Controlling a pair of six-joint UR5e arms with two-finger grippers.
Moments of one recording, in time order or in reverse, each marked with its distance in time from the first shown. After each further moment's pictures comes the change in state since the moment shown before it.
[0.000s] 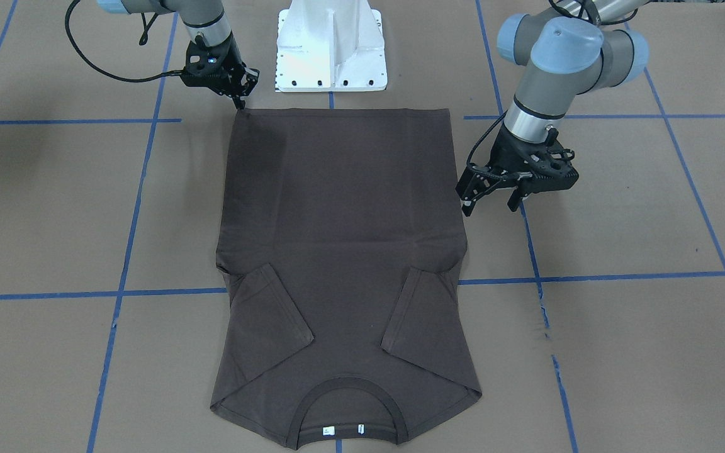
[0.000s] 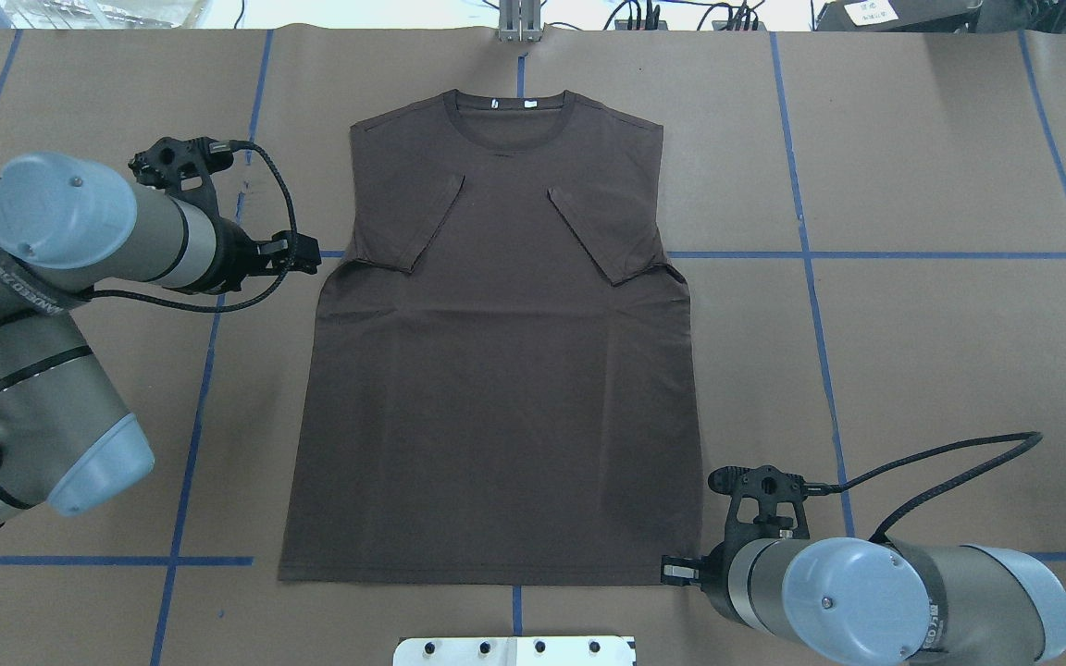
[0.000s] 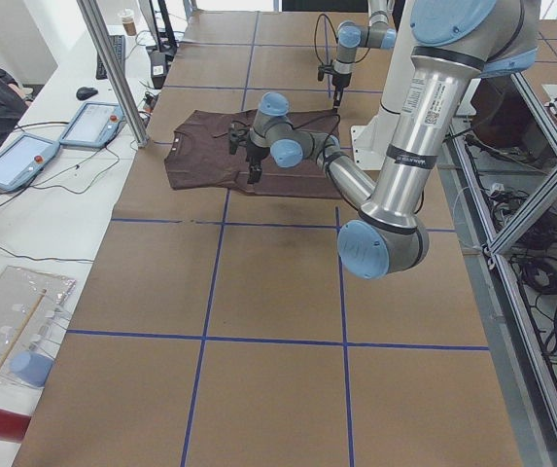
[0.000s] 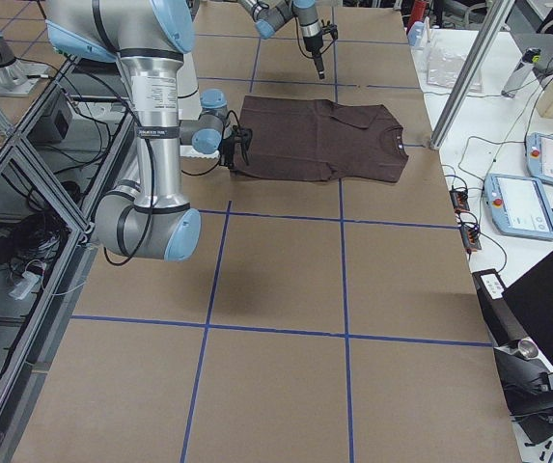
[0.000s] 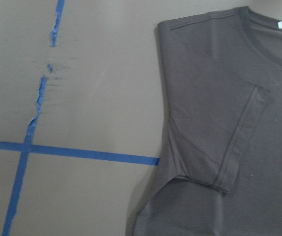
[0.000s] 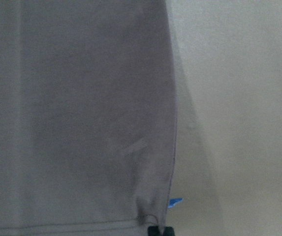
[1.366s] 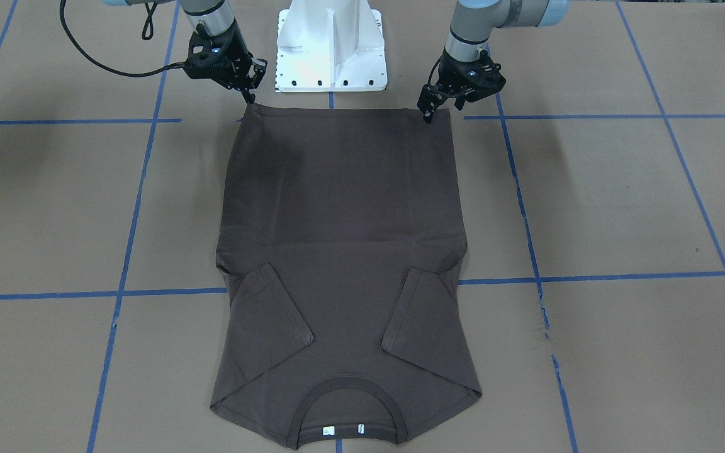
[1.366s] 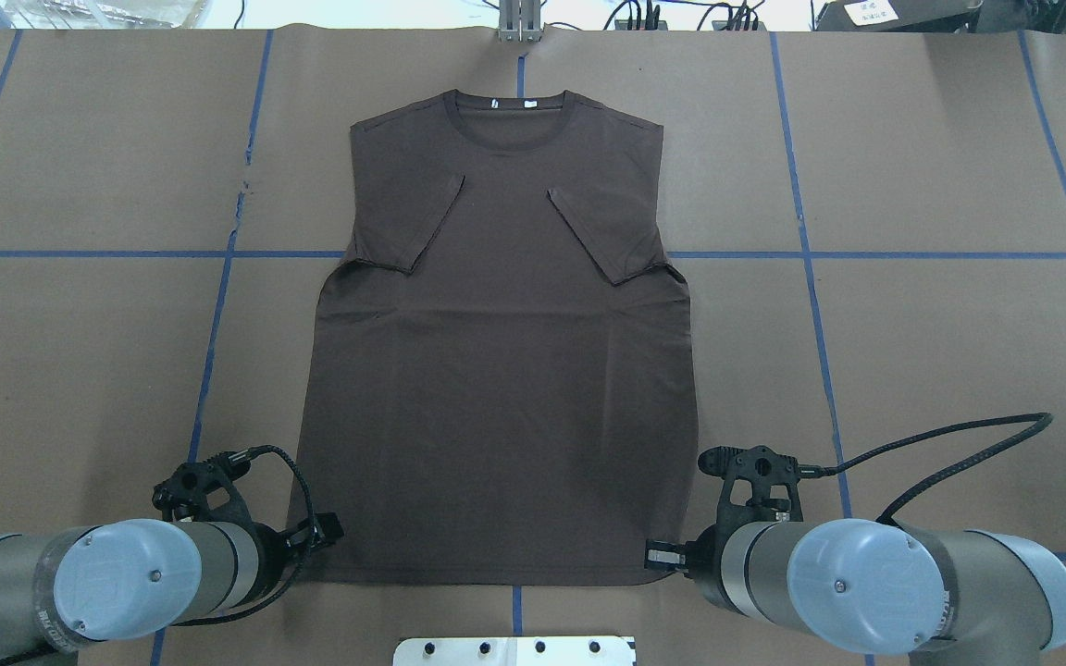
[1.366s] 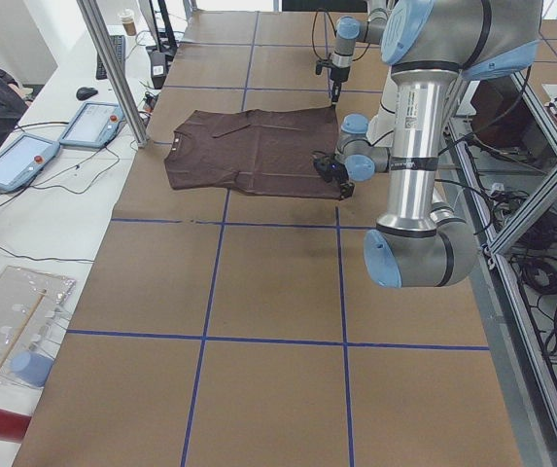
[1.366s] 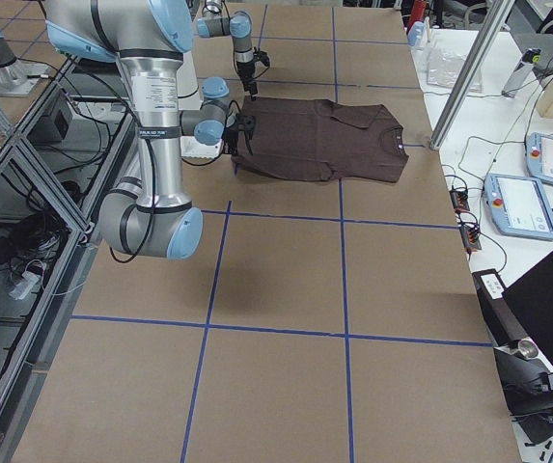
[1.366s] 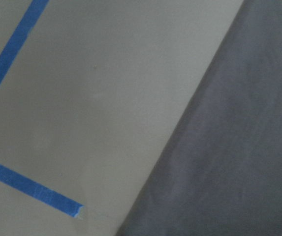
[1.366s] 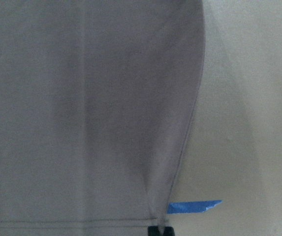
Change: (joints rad) left arm 0.525 0.204 -0.177 0.059 0.226 -0.578; right arm 0.026 0.030 0.027 0.002 0.013 -0.010
